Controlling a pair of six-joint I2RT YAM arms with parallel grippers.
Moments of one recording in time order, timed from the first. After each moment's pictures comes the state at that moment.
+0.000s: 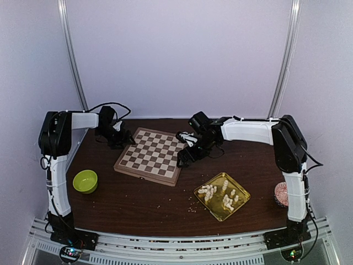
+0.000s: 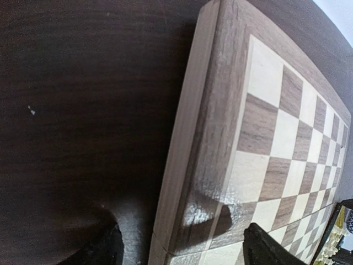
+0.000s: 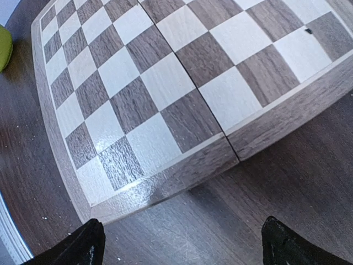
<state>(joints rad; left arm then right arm) -0.16 2.20 1.62 -0.55 0.44 -0.26 0.71 2.13 1.67 -0.61 -0.27 0.05</state>
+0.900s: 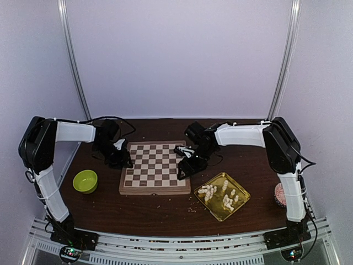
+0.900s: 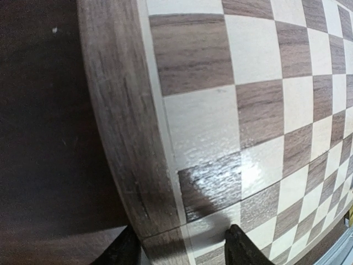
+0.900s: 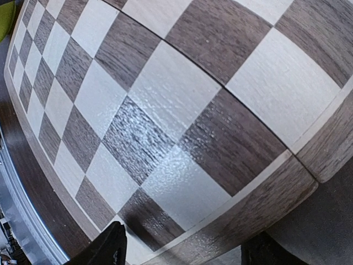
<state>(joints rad) -0.33 1.84 1.16 -0.58 0.31 -0.26 0.75 2.20 1.68 -0.74 -0.42 0.11</state>
